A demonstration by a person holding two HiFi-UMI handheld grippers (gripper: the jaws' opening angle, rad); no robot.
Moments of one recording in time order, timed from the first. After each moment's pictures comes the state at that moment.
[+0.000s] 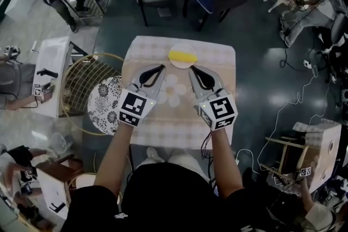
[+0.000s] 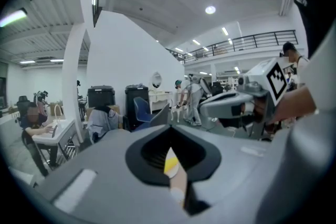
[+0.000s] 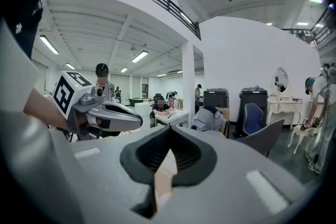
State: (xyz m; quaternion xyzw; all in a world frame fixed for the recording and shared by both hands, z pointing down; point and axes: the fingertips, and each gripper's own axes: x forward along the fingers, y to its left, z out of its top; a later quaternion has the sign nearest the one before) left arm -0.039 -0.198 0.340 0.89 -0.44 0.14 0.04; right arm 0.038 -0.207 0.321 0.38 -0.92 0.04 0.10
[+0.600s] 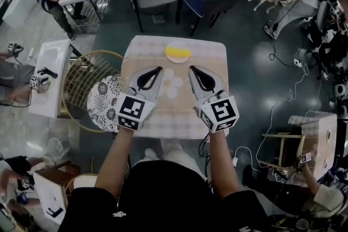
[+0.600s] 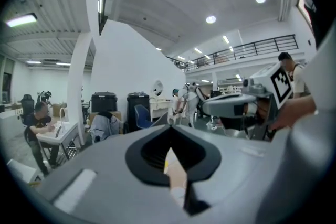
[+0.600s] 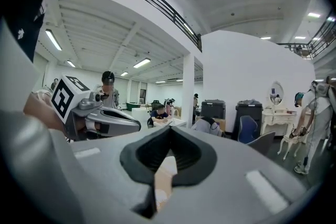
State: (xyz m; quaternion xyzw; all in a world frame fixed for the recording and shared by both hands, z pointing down) left arm -0.072 -0.126 0.300 0.89 -0.45 0.09 0.04; right arm 0.011 -0.130 0.269 0.40 -0.91 0.00 0.08
